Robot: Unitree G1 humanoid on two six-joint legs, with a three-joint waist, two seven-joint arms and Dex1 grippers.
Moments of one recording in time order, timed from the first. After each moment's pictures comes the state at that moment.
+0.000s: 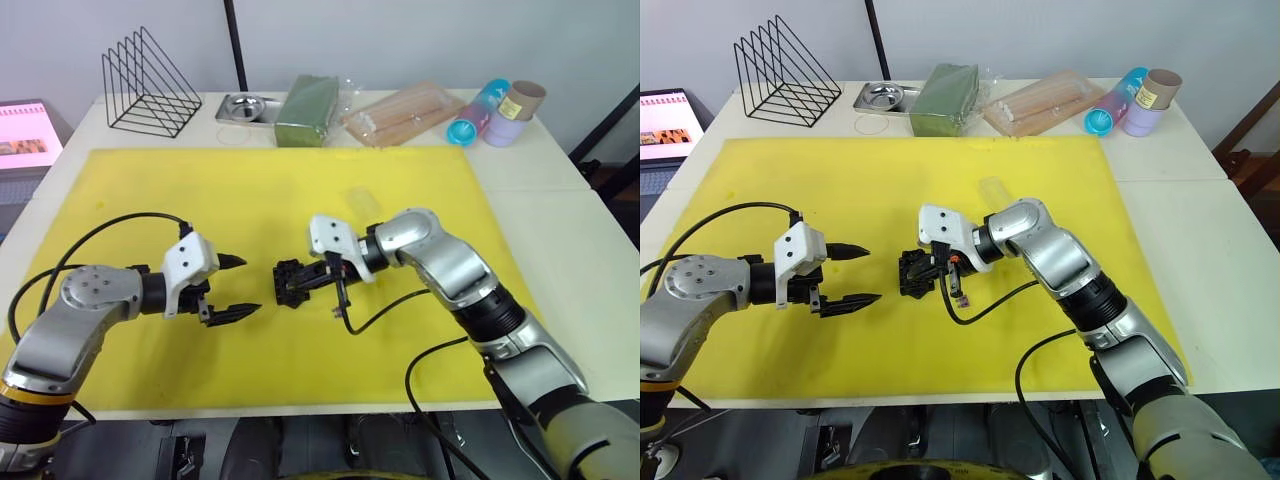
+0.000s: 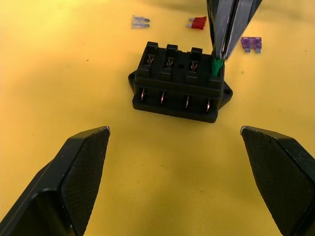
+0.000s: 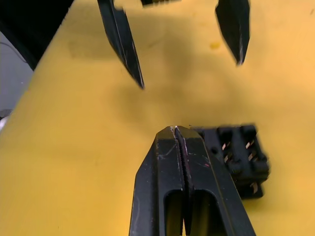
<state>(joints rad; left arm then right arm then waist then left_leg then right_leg) -0.17 0.87 0.03 -0.33 -0.42 0.48 -1.03 -0.79 -0.43 0.48 -0.01 0.18 0.57 1.22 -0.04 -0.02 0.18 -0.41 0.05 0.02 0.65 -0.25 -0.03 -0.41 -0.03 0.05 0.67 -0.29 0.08</state>
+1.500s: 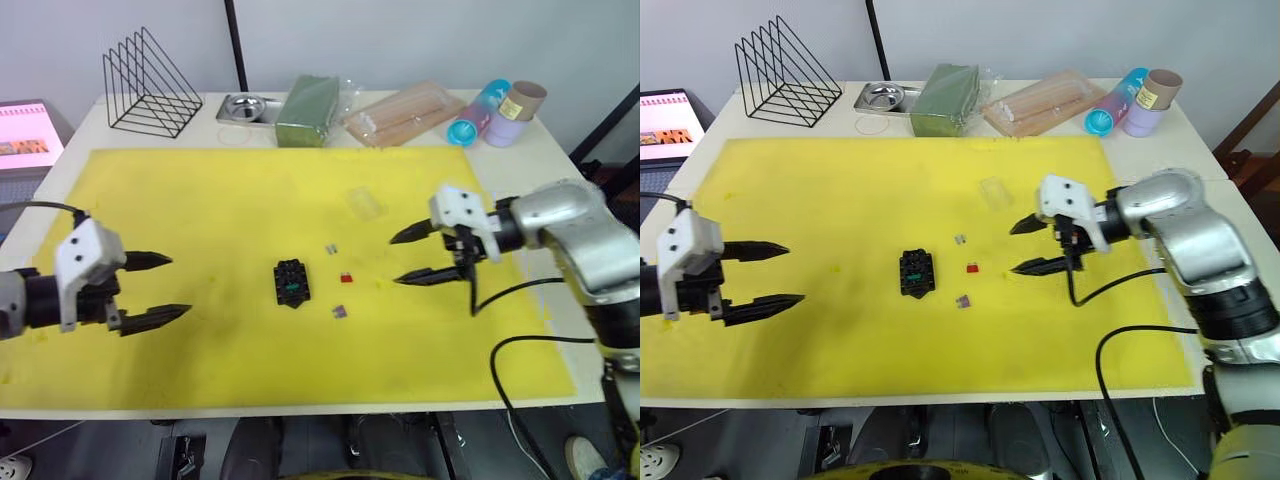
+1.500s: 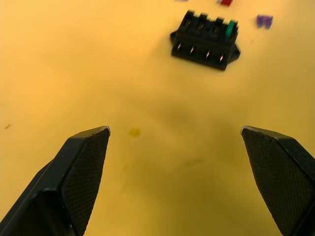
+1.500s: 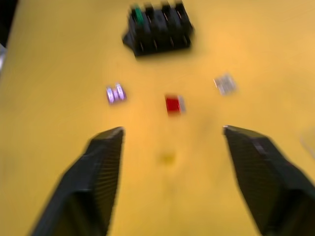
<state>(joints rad) 0.14 1.09 0.55 -0.42 -0.58 0.62 -1.18 -0.65 -0.97 0.16 -0.13 0.30 0.53 1.42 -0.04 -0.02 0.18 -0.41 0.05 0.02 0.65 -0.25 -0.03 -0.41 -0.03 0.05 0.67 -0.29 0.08</state>
